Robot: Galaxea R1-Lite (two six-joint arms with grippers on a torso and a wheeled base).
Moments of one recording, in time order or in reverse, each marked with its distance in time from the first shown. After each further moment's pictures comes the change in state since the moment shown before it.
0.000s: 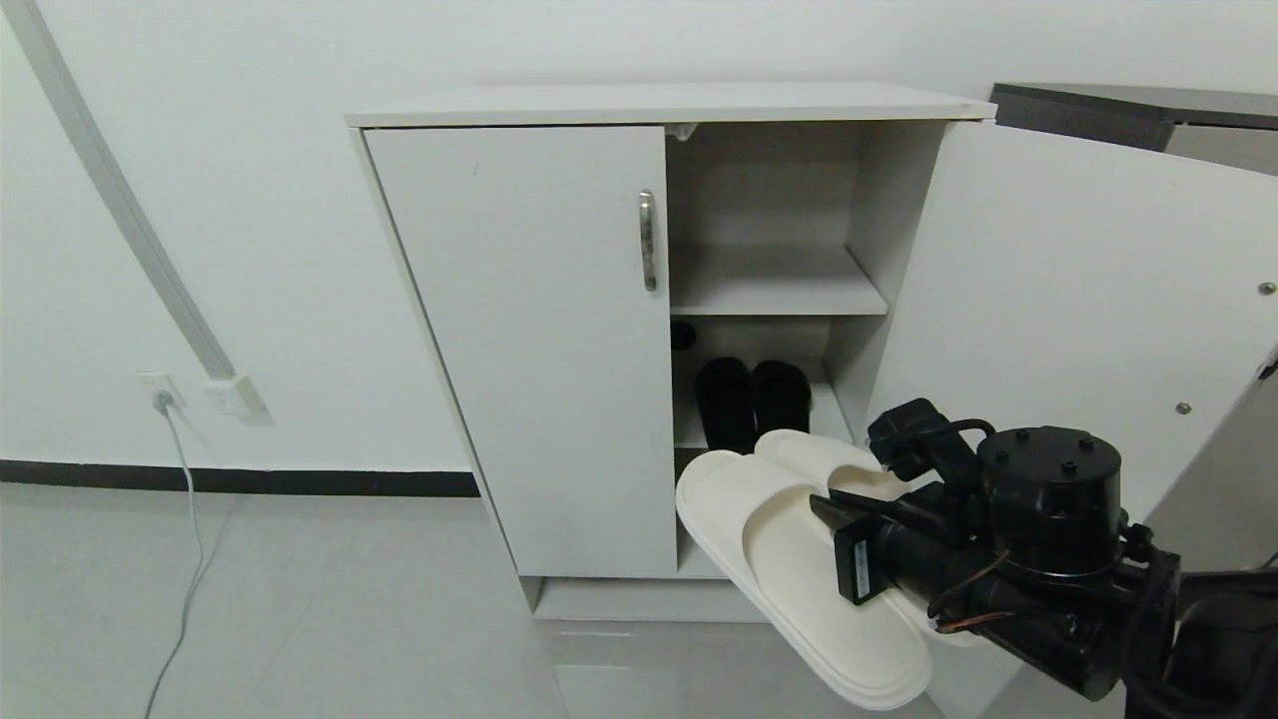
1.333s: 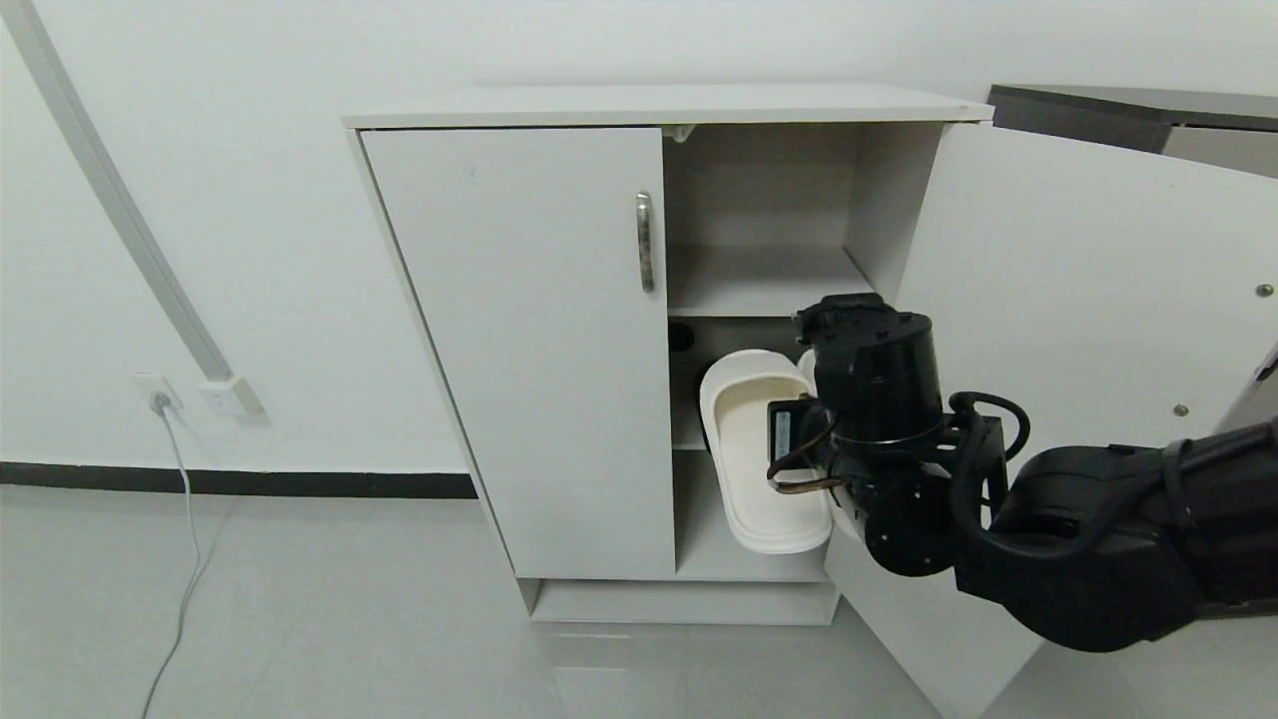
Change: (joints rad) left arm 0.001 0.000 -0.001 0.001 -0.003 0.006; right arm 0.112 0.126 -0.544 0.415 -0.573 0.130
